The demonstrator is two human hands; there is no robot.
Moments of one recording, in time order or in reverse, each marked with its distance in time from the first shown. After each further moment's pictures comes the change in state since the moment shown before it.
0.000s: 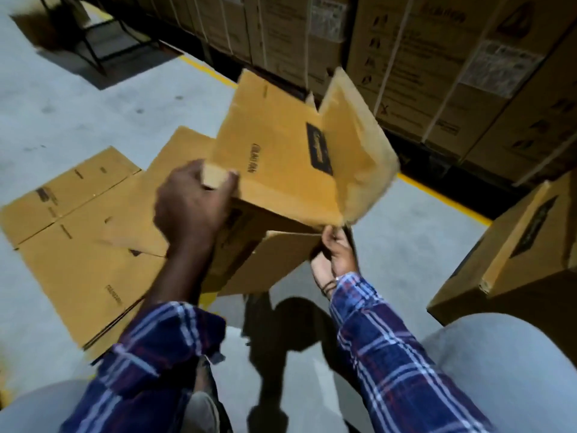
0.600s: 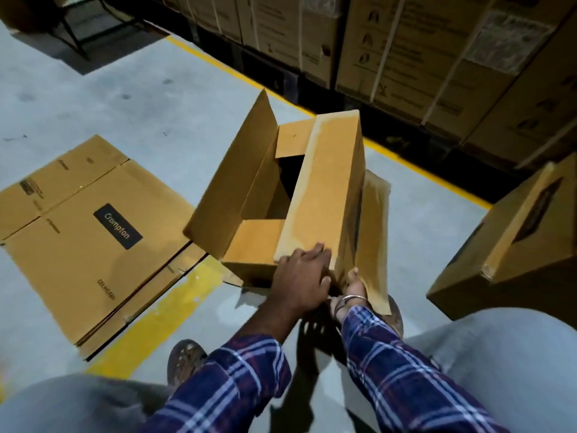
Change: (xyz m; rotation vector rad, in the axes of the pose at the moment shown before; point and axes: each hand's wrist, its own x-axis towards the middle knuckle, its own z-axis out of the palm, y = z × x) left_hand -0.145 -0.009 0.140 0.211 -0.899 0.603; right_hand 0.020 0.077 -0.145 0.018 0.672 0.451
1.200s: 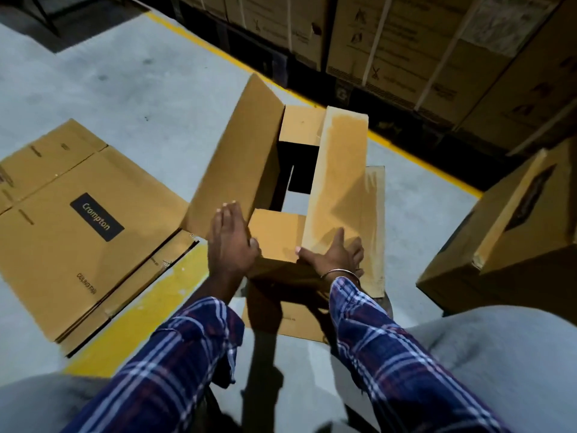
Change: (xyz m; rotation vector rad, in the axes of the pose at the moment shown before) left_hand 0.026 -0.106 0.006 -0.105 0.291 -0.375; right_hand -0.059 -0.040 0.043 -1.461 0.177 -0.568
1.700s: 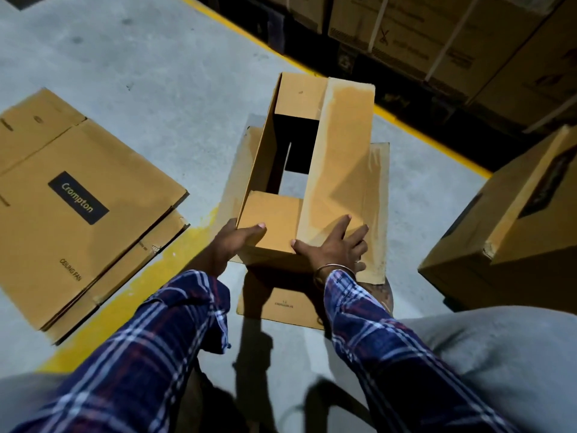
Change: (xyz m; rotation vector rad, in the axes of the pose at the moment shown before) left_hand 0.031 -0.025 0.045 -0.793 -0.484 -0.530; right_hand 0.013 0.008 0.025 -0.150 0.084 0.048
